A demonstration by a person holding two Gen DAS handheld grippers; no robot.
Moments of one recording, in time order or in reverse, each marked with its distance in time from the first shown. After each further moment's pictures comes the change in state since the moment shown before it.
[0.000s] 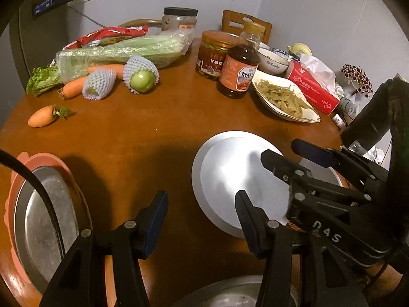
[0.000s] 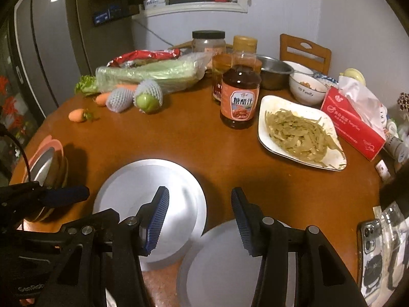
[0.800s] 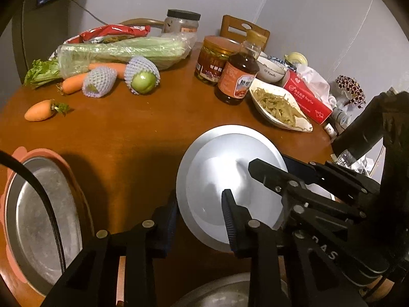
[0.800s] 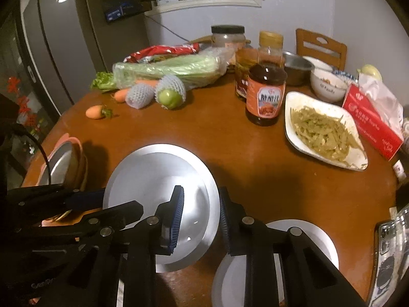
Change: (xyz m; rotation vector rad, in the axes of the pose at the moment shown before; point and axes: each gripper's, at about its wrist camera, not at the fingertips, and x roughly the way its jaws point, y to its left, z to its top) left arm -0.012 0.011 0.000 -0.046 -0.026 -0.070; right arm -0.005 0.020 0.005 -0.005 0.012 0.104
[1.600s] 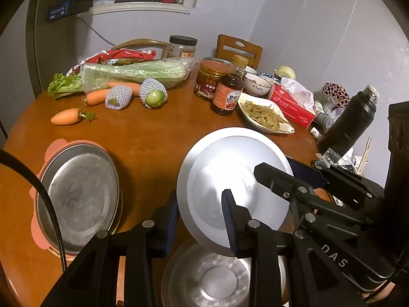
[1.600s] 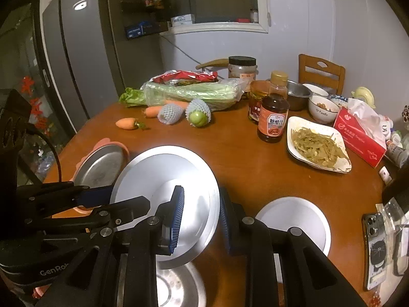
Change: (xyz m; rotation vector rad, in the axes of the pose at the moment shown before) left arm -0.072 -0.005 -0.041 0.028 -0.107 0.009; right arm -0.073 0.046 -0.025 -0.036 -0.118 0.004
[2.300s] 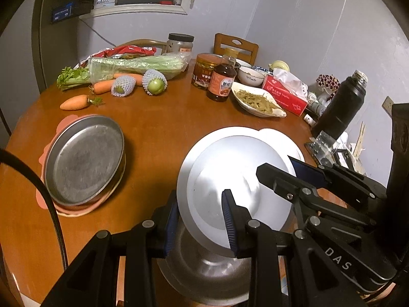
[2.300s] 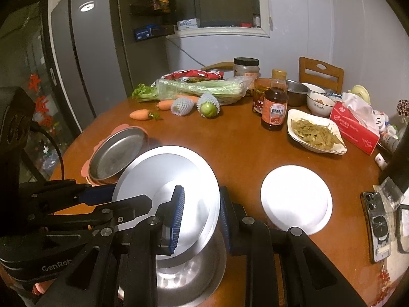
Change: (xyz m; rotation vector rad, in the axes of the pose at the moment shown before) left arm -0.026 -0.009 -0.048 0.023 -0.002 0.008; right arm -0.036 0.021 -0.045 -0.009 -0.028 0.010
